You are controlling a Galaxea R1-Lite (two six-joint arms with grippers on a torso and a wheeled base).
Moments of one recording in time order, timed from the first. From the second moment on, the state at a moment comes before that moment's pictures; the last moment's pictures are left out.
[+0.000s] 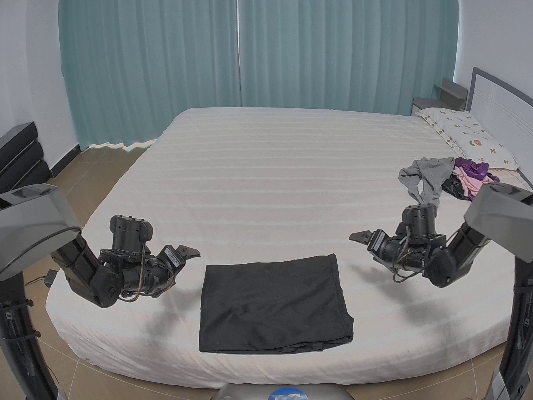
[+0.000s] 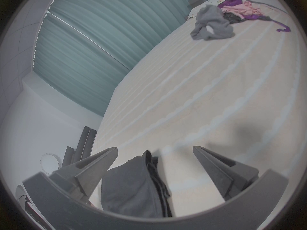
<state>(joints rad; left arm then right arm) -0.22 2.12 -0.71 -0.74 -0.16 -0.94 0.24 2.29 -0.91 -0.82 0.16 0.78</state>
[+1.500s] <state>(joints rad) -0.18 0.52 -0.11 -0.37 0.30 -0.29 0.00 0.33 -0.10 -0.01 0.12 0.28</state>
